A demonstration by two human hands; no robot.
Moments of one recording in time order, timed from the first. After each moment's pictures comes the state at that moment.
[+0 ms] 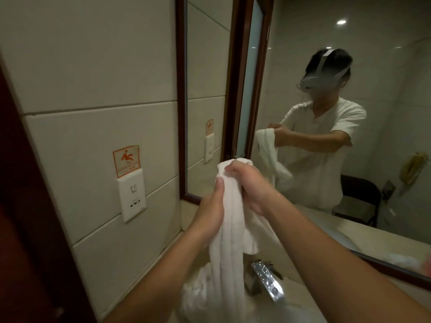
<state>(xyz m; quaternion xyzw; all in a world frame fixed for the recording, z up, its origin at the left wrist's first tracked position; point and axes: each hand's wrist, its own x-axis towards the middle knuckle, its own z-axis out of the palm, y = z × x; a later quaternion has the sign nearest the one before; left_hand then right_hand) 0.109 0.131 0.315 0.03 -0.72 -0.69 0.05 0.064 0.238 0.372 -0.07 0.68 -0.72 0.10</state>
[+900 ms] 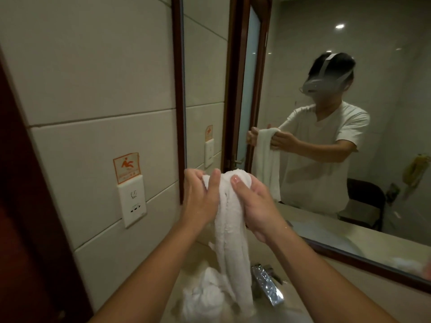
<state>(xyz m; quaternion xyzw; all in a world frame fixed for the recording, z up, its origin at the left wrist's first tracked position) 0.094 0.120 0.328 0.00 -0.80 -0.52 0.31 0.097 0.264 0.343 -0.19 0.64 -0.74 0.01</state>
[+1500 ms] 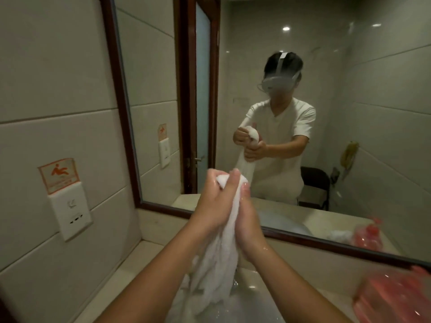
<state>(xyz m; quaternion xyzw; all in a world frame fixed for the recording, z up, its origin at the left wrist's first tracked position) 0.119 0.260 0.354 -0.12 -0.73 -0.65 0.13 0.133 0.345 0.322 0.00 0.64 -0.76 -0.06</state>
